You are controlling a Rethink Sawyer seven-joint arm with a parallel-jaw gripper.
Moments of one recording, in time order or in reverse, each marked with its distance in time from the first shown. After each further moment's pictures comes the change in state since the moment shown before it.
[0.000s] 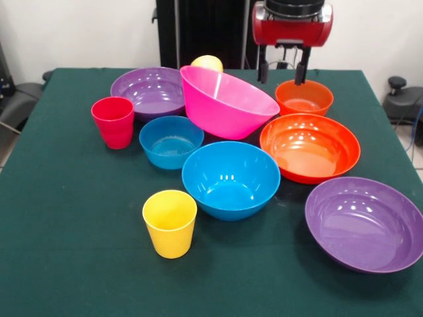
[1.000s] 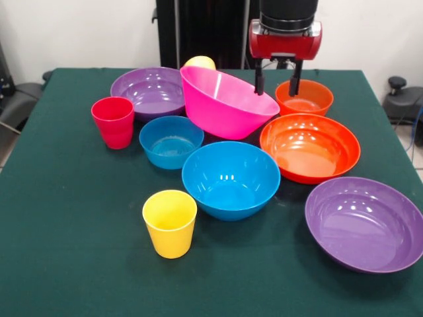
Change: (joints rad) arm 0.002 0.035 -0.022 0.131 0.001 -0.243 0.000
